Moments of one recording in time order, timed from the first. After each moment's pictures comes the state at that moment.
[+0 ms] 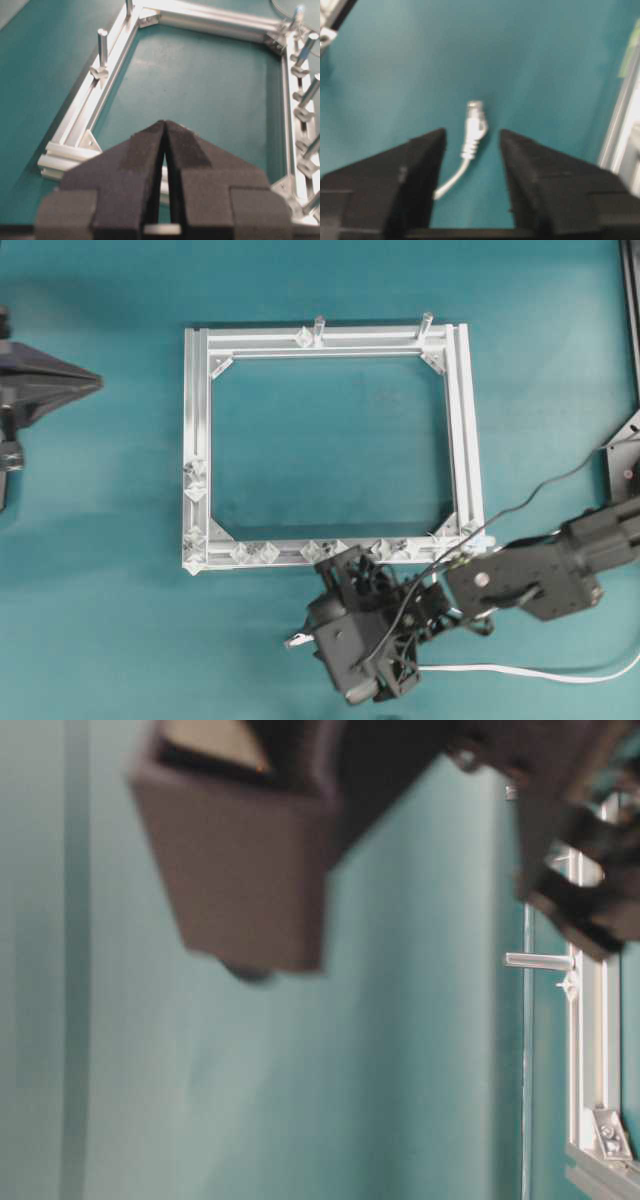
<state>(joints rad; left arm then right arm) 0.22 -1.11 1.31 -0.07 0.06 0.00 0.39 0.25 0.44 -0.07 0.05 0.18</state>
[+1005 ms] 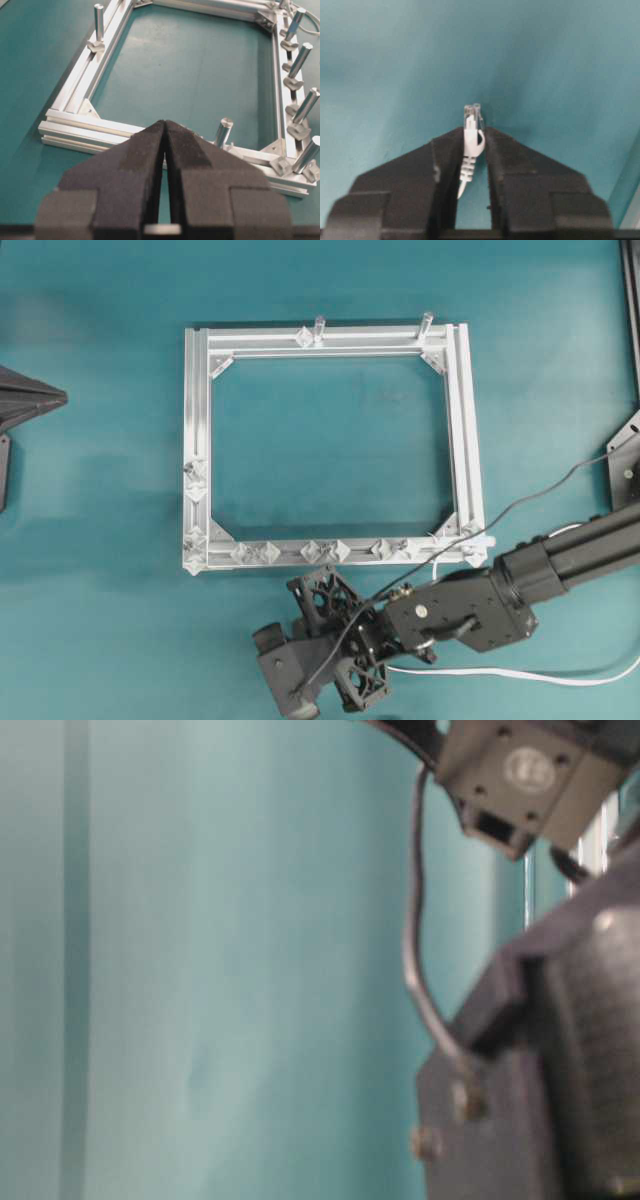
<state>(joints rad) 0.22 -1.35 1.37 -0.07 0.26 0.00 0.39 0.42 0.22 -0.08 0.33 0.19</state>
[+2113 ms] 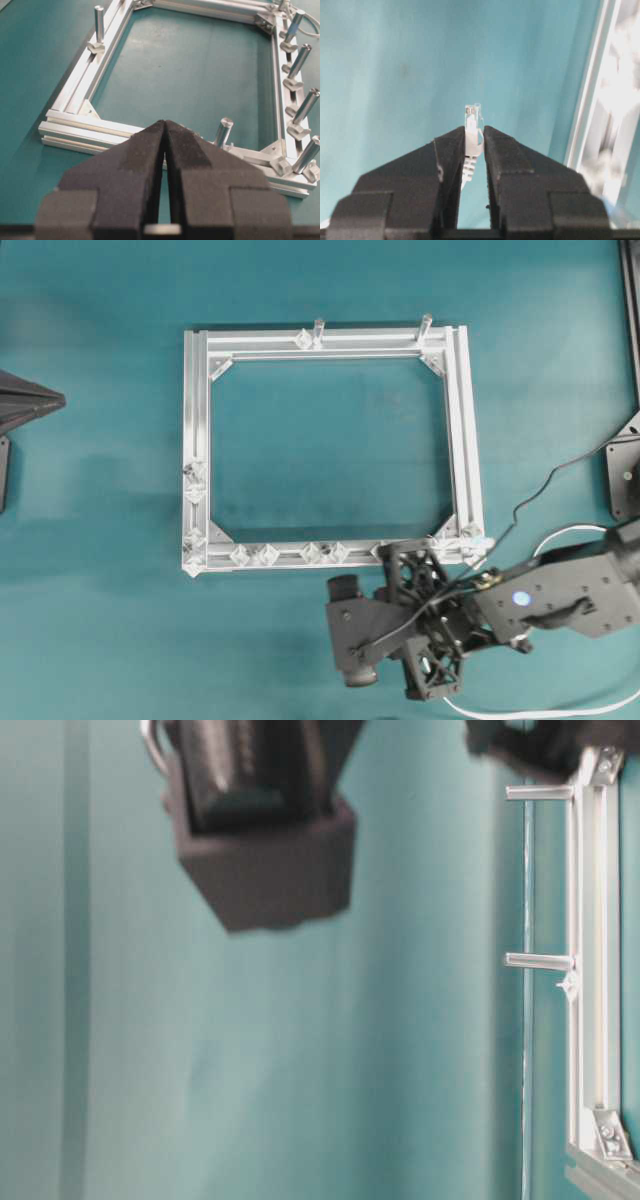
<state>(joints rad) 0.22 -1.37 1.38 -0.07 0.25 0.00 0.44 0.11 0.42 -0.15 0.58 0.58</state>
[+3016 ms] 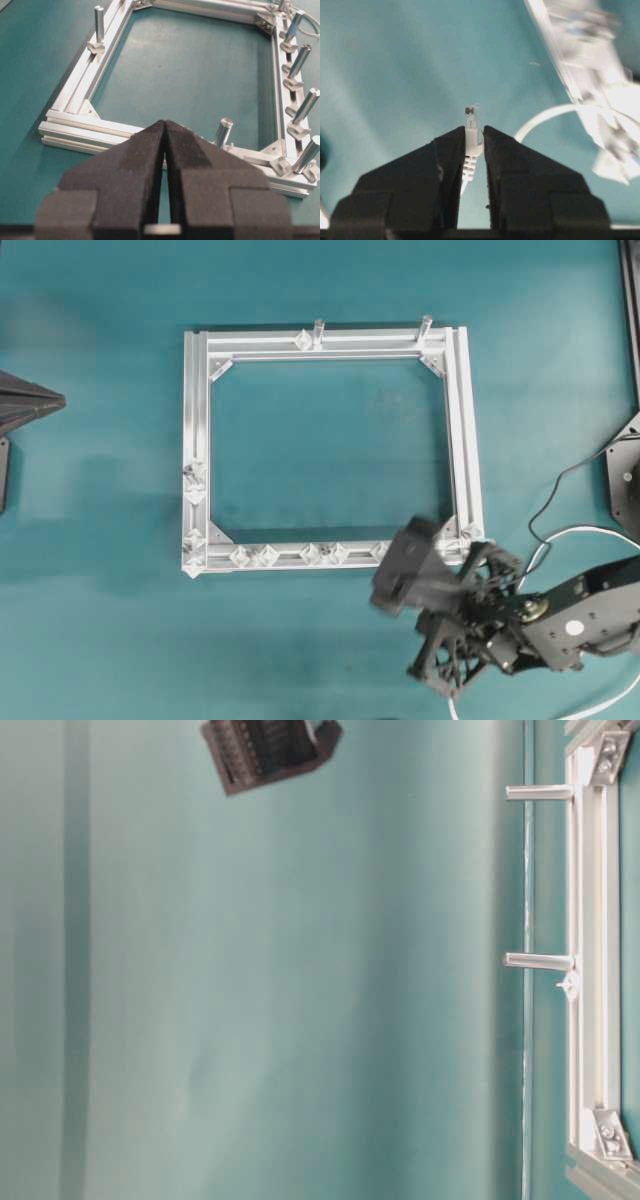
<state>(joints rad) 0.22 -1.37 1.38 -0.07 0.25 0.00 0.53 0.03 0.46 -0.31 0.84 1.46</state>
